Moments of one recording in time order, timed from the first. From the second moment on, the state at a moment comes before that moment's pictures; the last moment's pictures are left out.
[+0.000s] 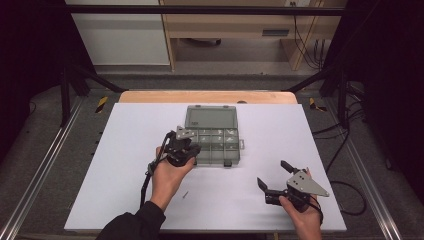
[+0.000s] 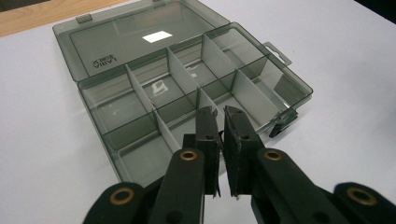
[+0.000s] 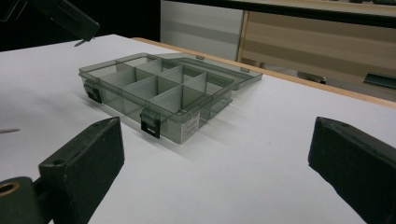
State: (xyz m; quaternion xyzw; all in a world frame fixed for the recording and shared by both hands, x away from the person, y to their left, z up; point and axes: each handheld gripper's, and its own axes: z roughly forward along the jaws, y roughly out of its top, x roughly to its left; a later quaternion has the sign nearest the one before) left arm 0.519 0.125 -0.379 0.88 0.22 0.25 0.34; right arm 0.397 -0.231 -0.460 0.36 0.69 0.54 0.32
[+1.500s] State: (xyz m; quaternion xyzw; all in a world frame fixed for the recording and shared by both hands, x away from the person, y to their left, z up) left arm 0.551 0.106 -0.367 0.88 0.22 0.26 0.34; right arm 0.396 -0.233 -0.459 0.36 0.69 0.54 0.32
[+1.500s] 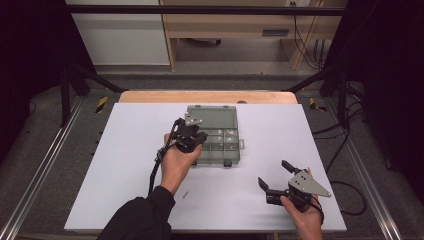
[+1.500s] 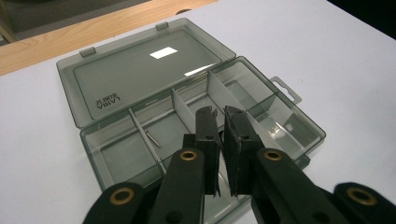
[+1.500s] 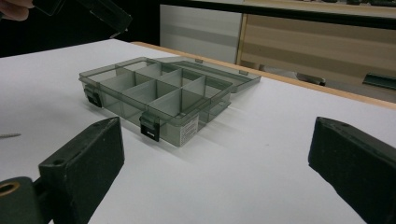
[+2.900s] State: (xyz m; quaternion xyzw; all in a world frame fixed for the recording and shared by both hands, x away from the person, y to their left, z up) left arm 0.587 0.106 -0.389 0.86 0.26 0.26 0.36; right arm 0.396 -0.234 -0.459 0.36 0.69 0.54 0.32
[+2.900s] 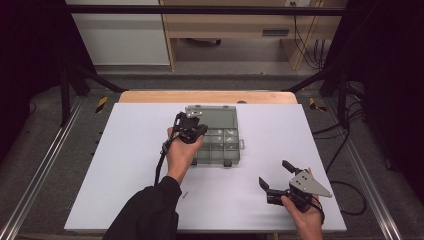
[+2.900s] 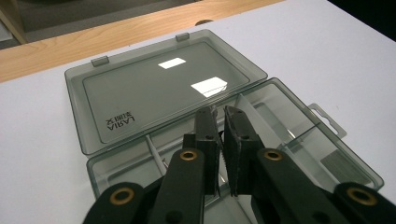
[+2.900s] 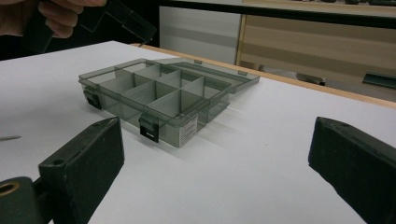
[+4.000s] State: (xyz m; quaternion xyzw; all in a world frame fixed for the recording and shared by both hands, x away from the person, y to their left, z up) left arm 0.552 0.126 -0.368 0.86 0.21 0.31 0.35; right arm 0.396 -0.233 -0.459 0.36 0.69 0.54 0.32
